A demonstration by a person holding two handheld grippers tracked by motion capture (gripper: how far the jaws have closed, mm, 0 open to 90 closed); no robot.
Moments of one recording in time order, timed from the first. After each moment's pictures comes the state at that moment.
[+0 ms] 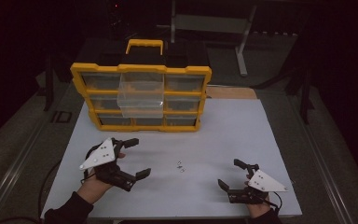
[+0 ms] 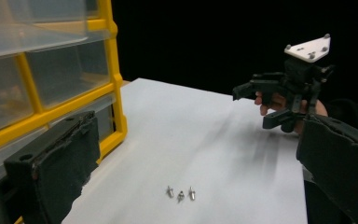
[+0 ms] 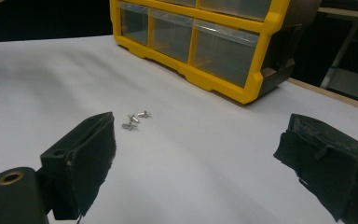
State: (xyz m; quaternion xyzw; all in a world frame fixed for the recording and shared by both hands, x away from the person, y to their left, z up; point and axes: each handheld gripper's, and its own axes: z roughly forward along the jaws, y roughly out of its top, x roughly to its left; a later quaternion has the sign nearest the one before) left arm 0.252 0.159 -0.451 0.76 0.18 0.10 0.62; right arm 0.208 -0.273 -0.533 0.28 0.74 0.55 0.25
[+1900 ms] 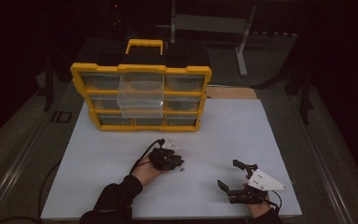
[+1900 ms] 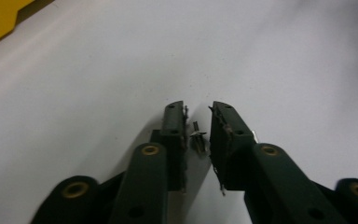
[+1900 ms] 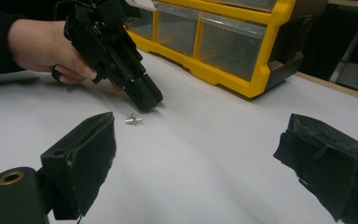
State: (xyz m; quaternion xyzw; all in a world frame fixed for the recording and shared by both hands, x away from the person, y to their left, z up) left arm 0.331 0.040 -0.556 0.89 0.26 0.02 0.37; right arm 0.210 -0.273 -0.536 0.28 0.75 0.55 0.23
